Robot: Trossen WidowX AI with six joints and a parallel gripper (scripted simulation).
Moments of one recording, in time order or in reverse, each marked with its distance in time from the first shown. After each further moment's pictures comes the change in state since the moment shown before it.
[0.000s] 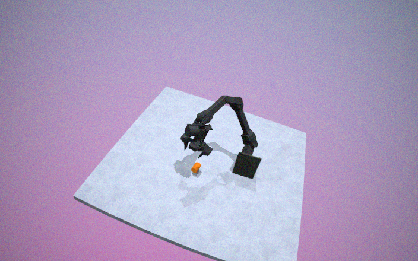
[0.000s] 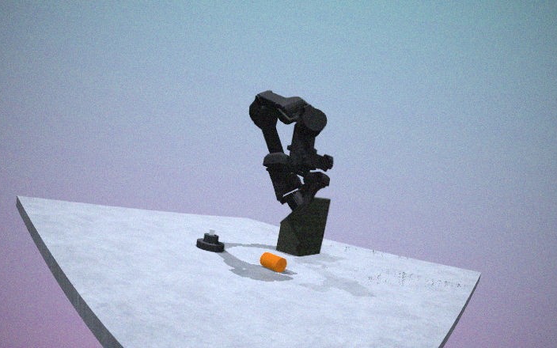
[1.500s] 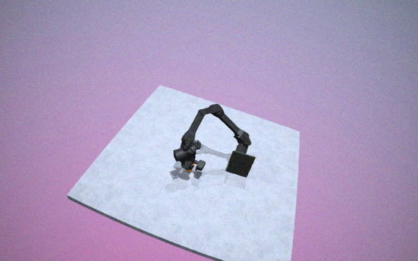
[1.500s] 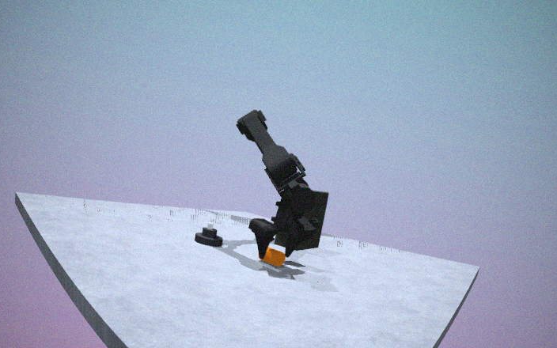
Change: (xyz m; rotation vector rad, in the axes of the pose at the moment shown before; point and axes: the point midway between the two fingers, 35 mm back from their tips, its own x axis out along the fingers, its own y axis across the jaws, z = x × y) arm 0.148 0.046 -0.062 -0.020 0.344 0.166
